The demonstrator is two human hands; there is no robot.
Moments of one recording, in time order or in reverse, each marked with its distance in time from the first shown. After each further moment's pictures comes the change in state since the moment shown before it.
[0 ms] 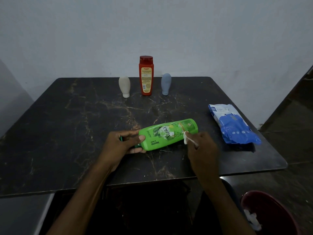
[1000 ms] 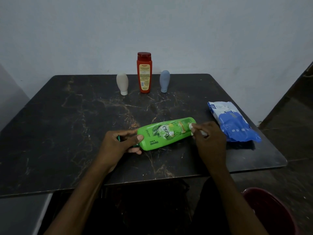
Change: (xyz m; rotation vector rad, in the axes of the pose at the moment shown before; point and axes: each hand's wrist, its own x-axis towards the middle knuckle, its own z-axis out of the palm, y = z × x) left_hand -0.006 0.001 0.002 0.049 0.012 0.063; right_hand 0.024 0.012 -0.015 0.169 0.045 0.112
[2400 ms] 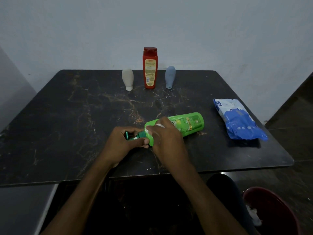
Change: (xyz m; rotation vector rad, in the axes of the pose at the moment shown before) left_hand -0.006 0.001 -0.007 0.191 -0.129 0.135; right_hand -0.040 -0.077 0.067 -0.117 -0.334 -0.431
